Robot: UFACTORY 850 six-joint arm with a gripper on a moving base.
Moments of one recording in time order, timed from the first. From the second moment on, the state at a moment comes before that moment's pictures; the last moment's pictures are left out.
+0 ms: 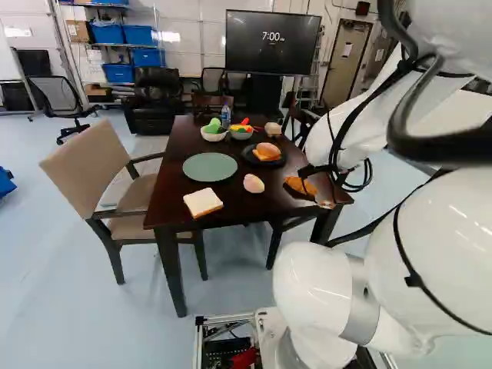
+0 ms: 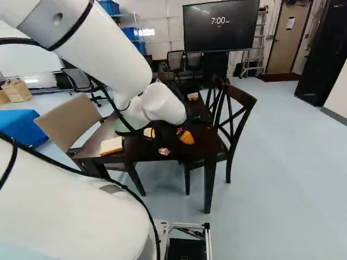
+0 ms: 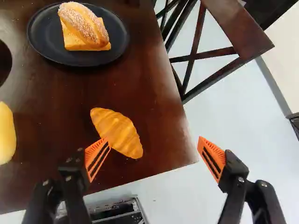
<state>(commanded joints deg) -25.5 18.7 -23.8 -25.0 0.9 0.0</state>
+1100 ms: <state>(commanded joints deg) -17.4 18.0 -32.5 -24.4 -16.9 0.0</state>
